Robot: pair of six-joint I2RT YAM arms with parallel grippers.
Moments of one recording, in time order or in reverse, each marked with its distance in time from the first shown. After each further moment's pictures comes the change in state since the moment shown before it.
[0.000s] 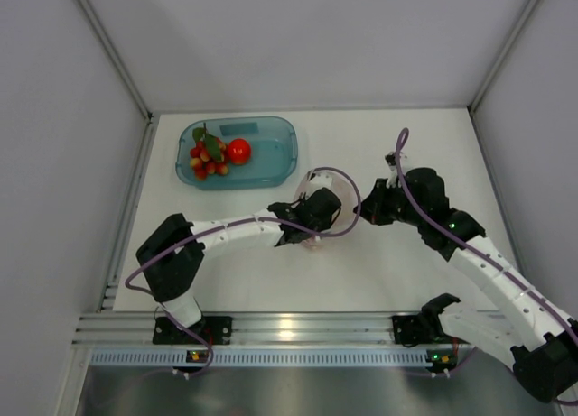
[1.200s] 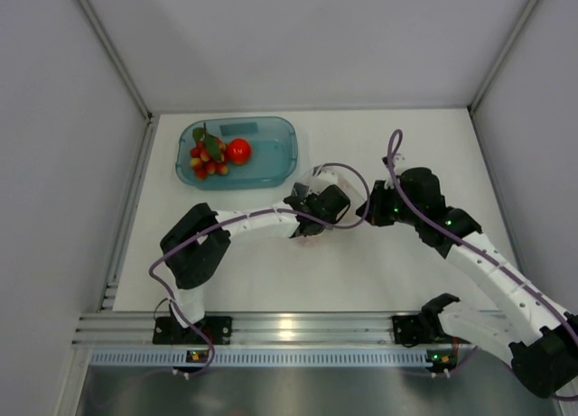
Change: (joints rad) left arm 0.023 0.168 0.125 -0.076 -0.215 0.117; right arm 0.000 0.028 0.002 -0.039 0.042 -0.041
